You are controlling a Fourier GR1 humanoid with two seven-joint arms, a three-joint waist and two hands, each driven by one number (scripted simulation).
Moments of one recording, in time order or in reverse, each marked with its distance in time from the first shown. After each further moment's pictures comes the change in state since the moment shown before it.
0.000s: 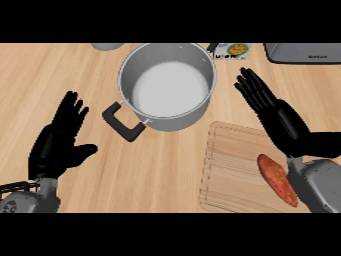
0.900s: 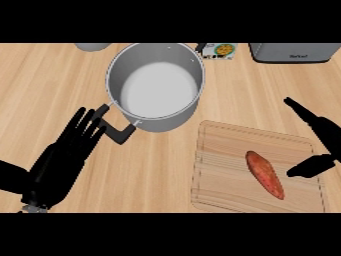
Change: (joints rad) left arm 0.149 -0.052 -0.017 -0.232 0.321 -0.146 0.180; right arm 0.058 -0.365 0.103 0.267 0.485 -0.063 0.068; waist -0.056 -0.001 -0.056
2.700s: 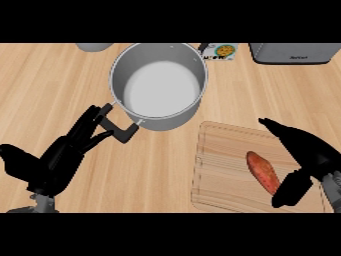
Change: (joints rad) left arm -0.053 -0.039 0.057 0.088 -0.417 -0.174 0.025; right arm -0.011 0.049 0.057 -0.539 0.053 0.320 0.933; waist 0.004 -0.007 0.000
